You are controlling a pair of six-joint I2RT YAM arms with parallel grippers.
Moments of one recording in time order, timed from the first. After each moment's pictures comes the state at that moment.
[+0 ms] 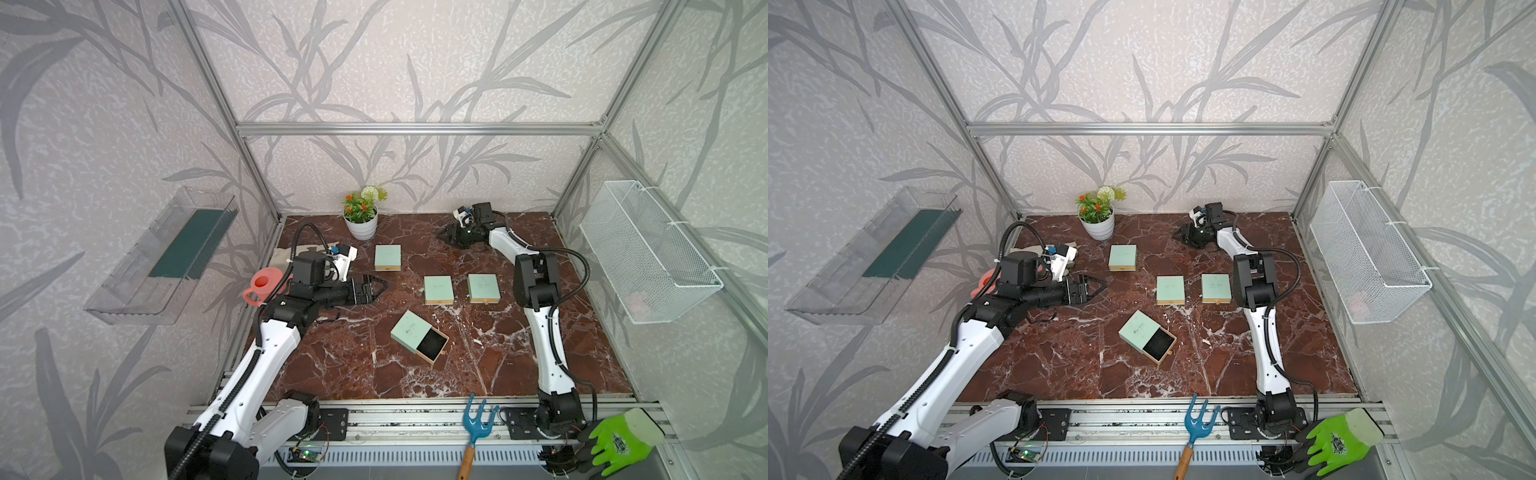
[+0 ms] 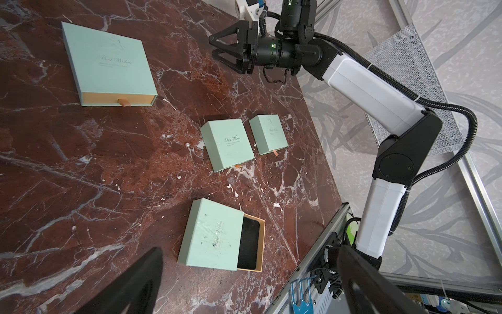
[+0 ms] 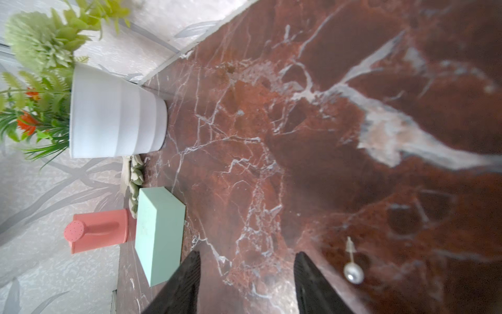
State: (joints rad) left arm -0.20 1.02 0.88 -0.49 0.67 -0.42; right arm 0.17 2.56 2.13 -0.40 -0.75 0.46
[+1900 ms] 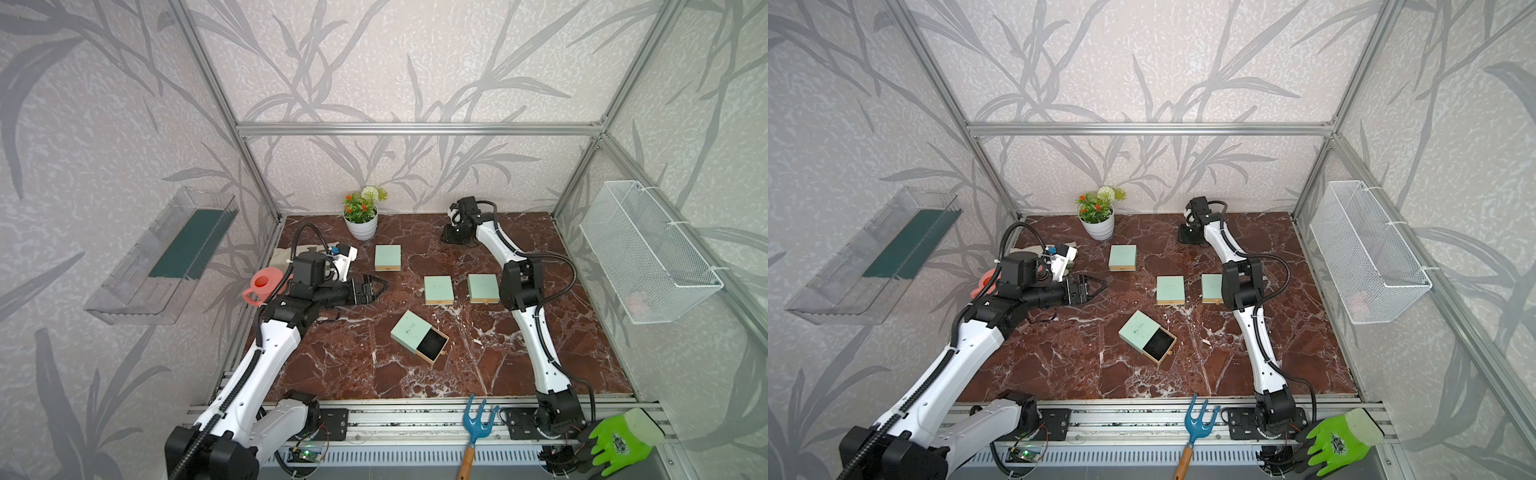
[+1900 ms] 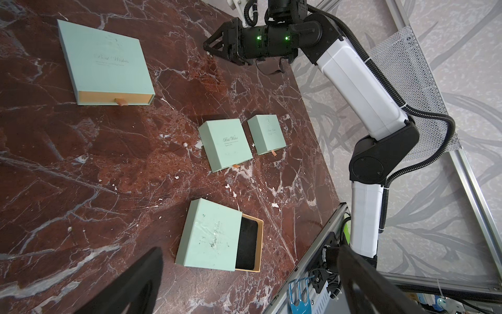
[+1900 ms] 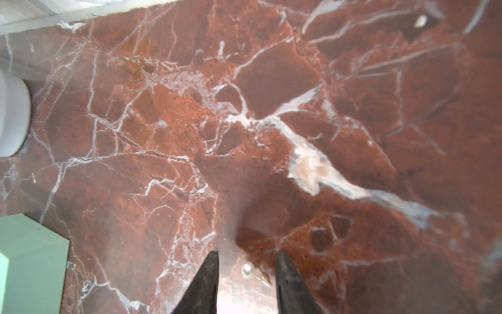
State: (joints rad) left arm -0.20 1.02 0.87 -0.48 0.68 -0.43; right arm 0.25 2.74 2.54 -0.78 -0.29 0.24
